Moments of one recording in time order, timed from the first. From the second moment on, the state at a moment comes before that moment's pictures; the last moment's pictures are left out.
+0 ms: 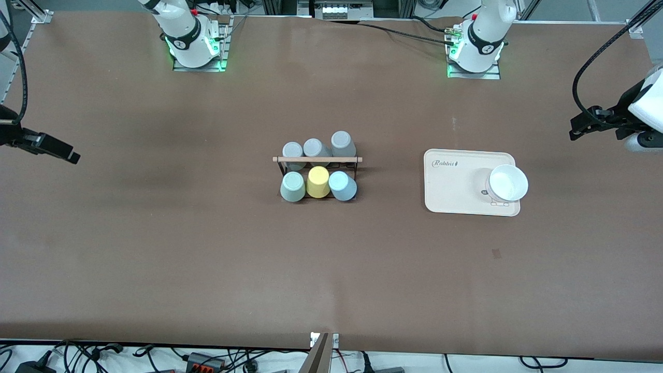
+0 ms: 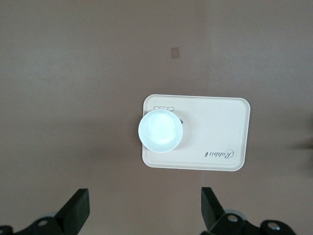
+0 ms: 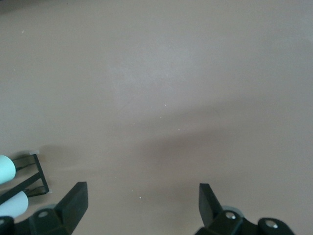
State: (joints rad) left arm 0.03 -0.01 0.00 -1.67 0.04 1.62 0.02; right arm -0.19 0.10 0.12 -1.58 0.03 1.68 0.16
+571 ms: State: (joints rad) left arm 0.02 -0.03 -0.03 -1.67 -0.03 1.58 0.01; right arm -0.19 0.07 0.14 -1.62 -0.06 1.68 0.14
